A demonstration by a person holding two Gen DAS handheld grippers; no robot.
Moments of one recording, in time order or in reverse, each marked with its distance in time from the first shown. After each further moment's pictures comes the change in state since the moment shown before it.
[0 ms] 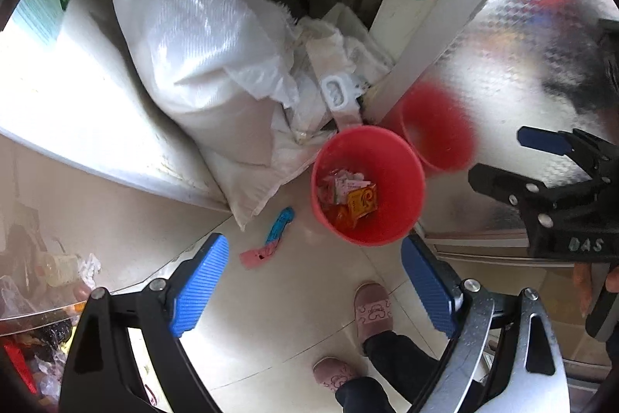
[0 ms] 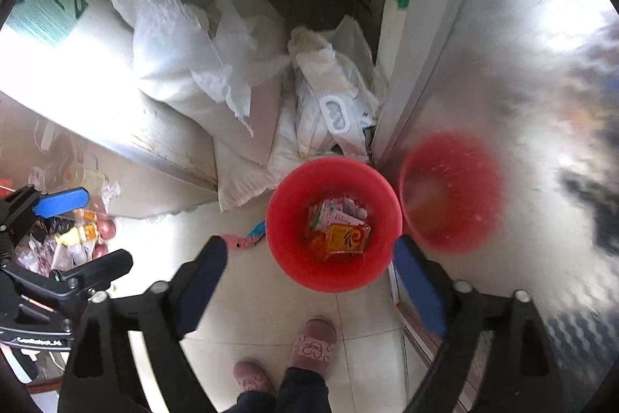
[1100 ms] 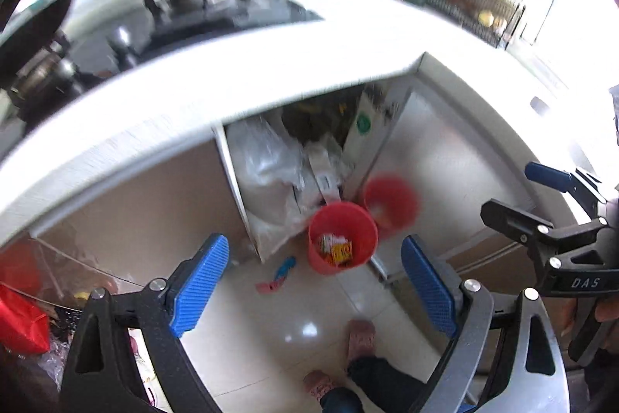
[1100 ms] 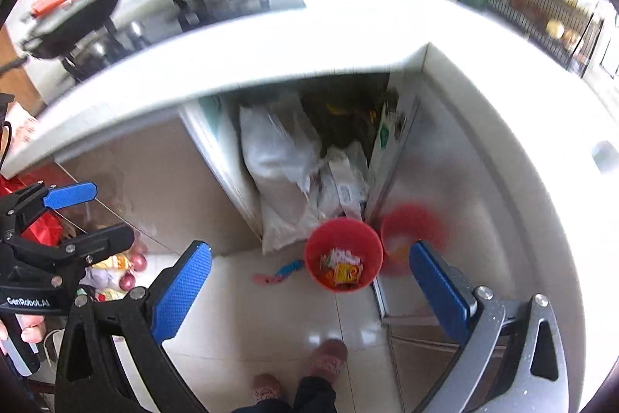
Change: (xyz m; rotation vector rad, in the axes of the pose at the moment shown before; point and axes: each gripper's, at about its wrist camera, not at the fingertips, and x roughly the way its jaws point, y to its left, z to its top) left arm -0.334 -0.032 -0.113 -0.063 -0.397 0.013; right arm -0.290 0.097 -0.075 -0.063 -0.354 -0.047
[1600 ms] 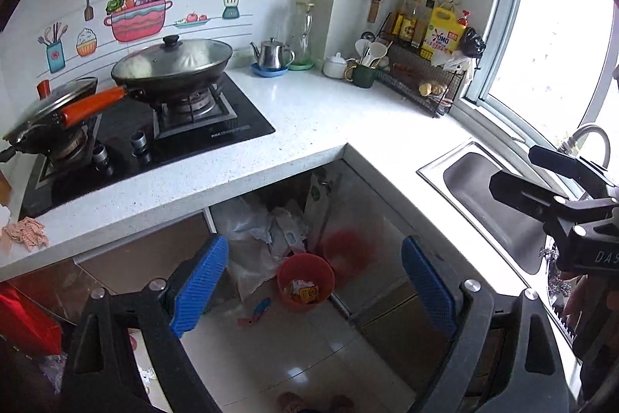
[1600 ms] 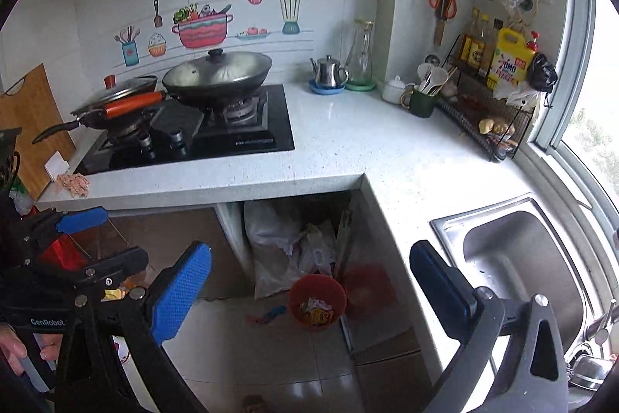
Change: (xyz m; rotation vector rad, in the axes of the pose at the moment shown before) left arm -0.176 -0.090 0.033 0.019 -0.198 -0.046; right arm -0.216 -0.017 0.037 -0.028 -0.232 -0.062
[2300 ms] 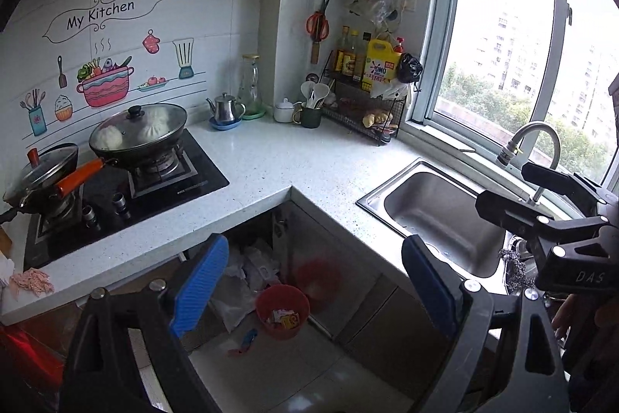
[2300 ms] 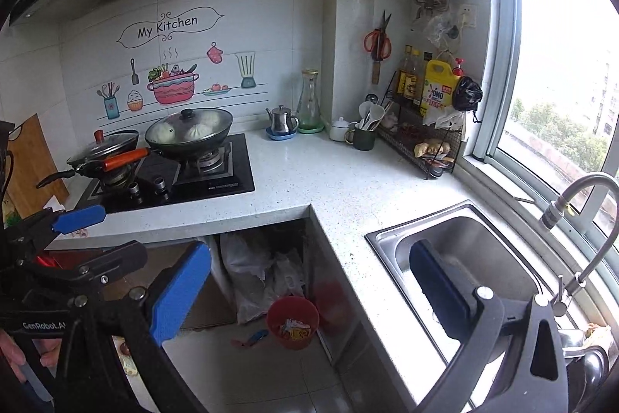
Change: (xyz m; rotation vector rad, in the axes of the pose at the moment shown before) left arm -0.085 -0.069 0.017 0.138 -0.124 -0.089; right arm -0.090 -0.023 -0.012 0.101 -0.119 -0.124
